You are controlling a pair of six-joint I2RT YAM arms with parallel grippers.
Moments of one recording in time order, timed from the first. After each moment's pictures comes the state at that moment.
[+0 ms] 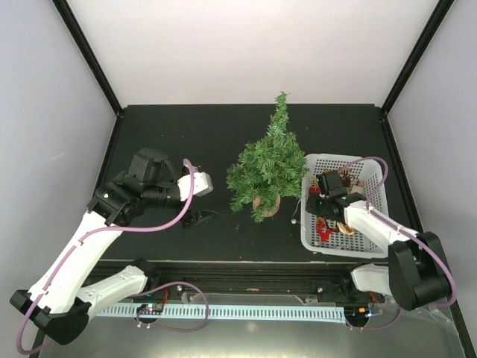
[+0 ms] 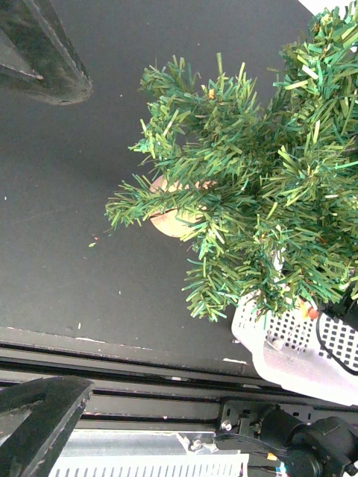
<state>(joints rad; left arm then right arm) -0.52 0.94 1.16 -0.97 0.56 0.51 0.33 1.24 0.60 -0.44 0.01 0.62</state>
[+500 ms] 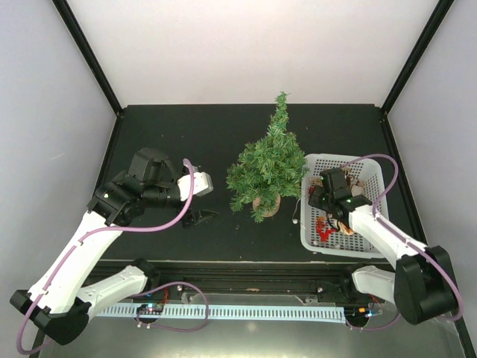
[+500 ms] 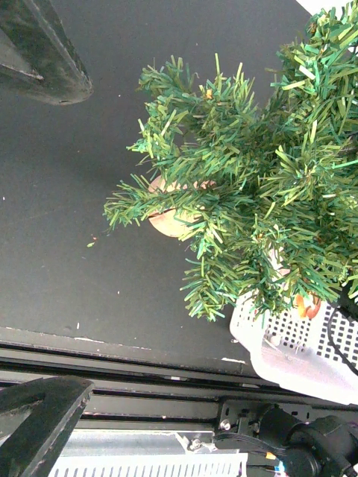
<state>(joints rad) -0.52 0.94 1.16 -0.96 0.57 0.51 0.33 1.19 0.60 -0.37 0.10 0.63</state>
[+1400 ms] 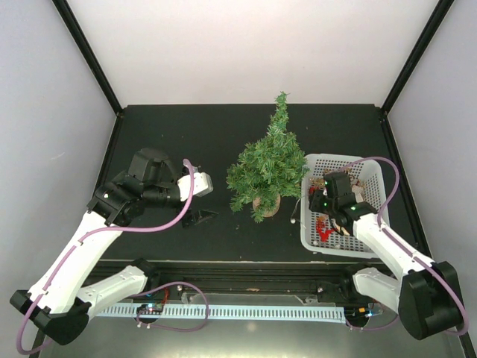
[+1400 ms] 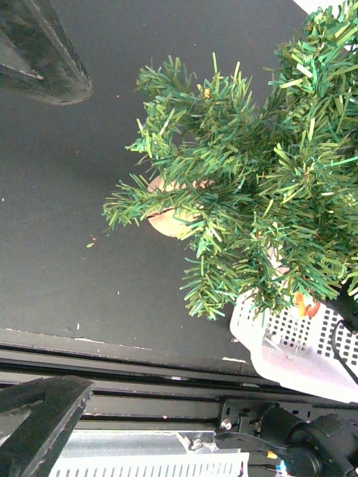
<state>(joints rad) -0.52 0.94 1.16 -0.96 0.57 0.52 0.33 1.06 0.56 -0.38 0.03 0.50</state>
